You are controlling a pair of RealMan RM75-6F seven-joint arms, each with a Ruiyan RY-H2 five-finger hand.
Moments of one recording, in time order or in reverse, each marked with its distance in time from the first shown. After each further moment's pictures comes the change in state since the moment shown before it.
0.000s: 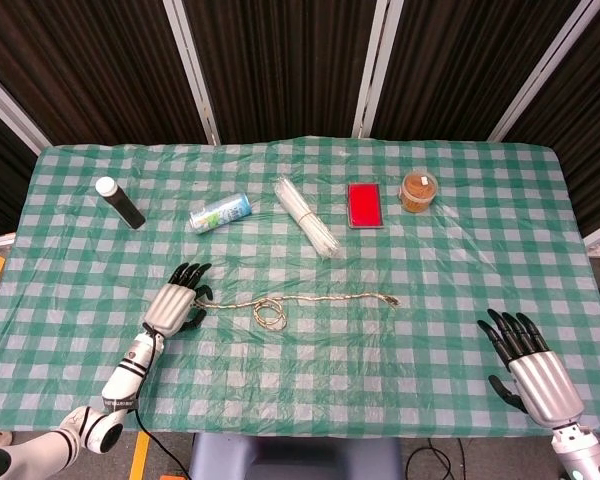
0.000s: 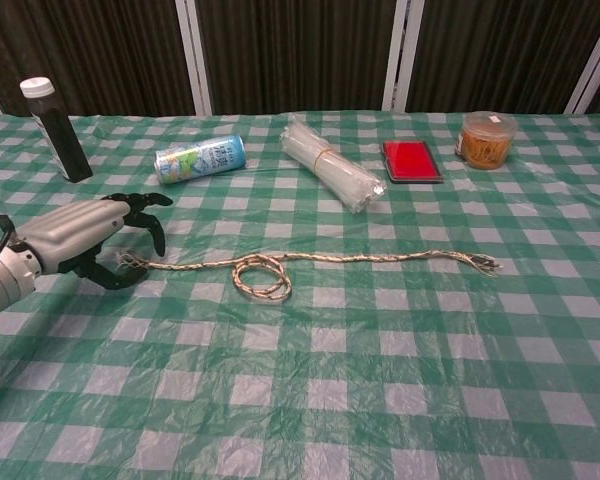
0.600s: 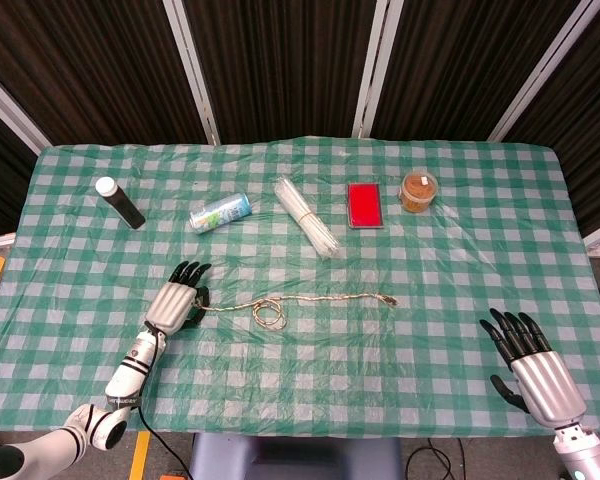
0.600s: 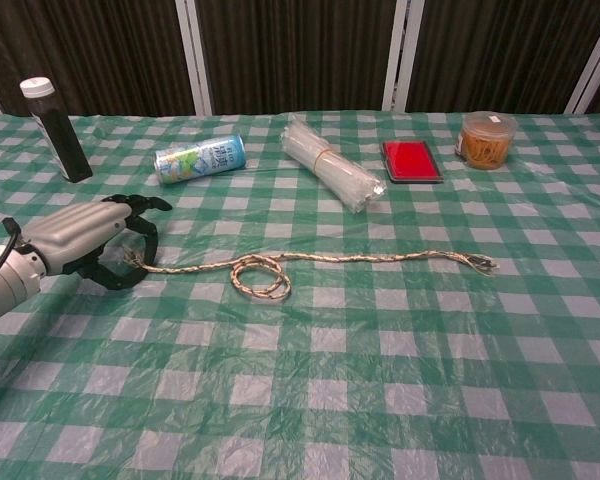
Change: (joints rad) left arm -0.014 -0.039 0.015 0.075 -0.015 0.012 -0.019; right arm 0.000 -0.001 0.000 0.000 0.001 -0.001 -0.003
